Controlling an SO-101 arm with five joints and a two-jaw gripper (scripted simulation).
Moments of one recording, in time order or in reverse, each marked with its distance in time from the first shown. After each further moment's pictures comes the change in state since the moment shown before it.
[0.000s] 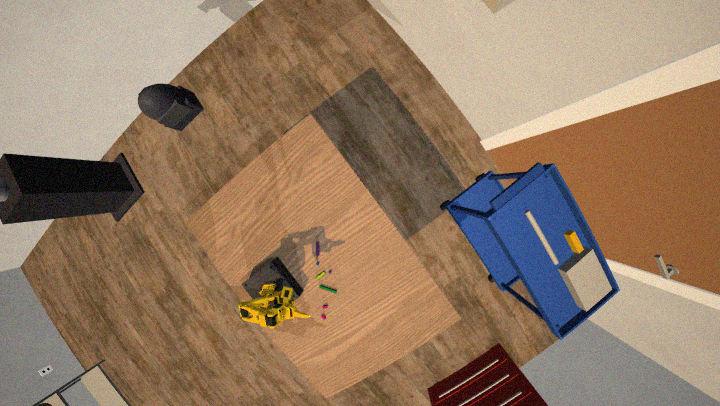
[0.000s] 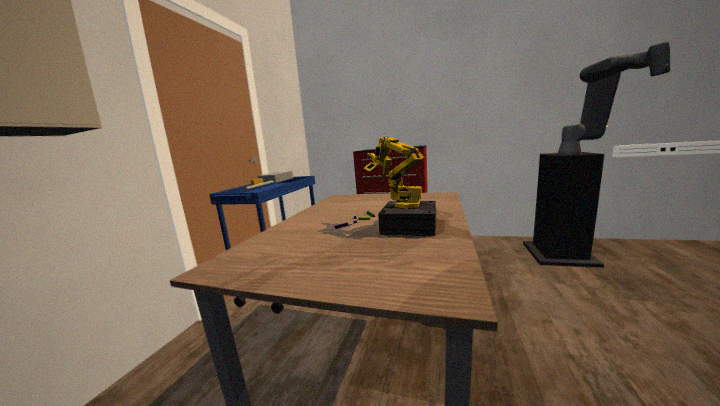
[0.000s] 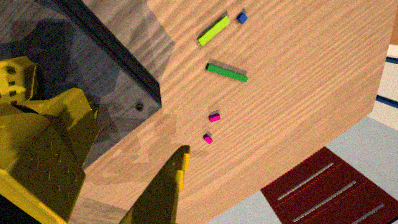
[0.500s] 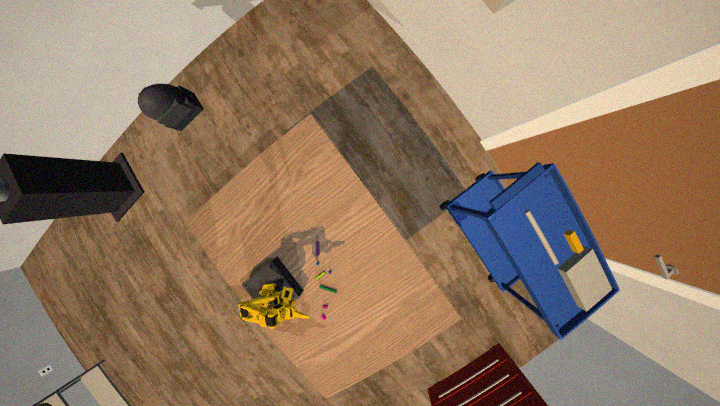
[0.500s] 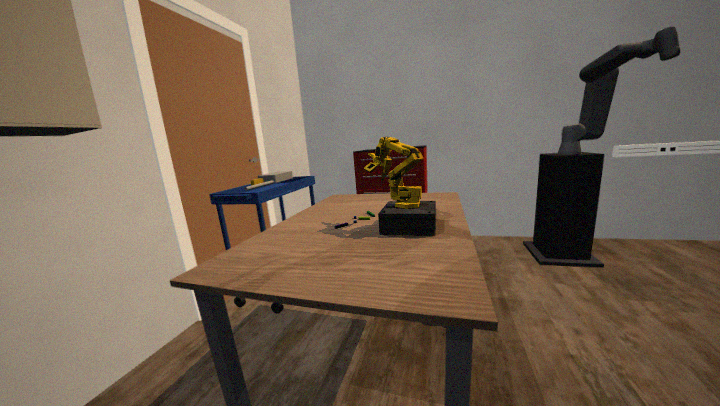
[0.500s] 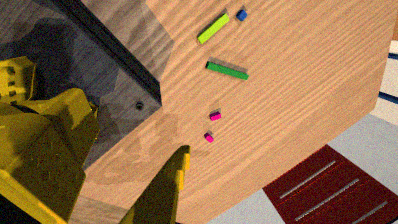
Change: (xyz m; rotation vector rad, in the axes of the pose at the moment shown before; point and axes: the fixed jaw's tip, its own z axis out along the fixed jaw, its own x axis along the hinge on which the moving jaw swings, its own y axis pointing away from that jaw) arm 0.002 0.000 0.000 0.000 0.004 0.015
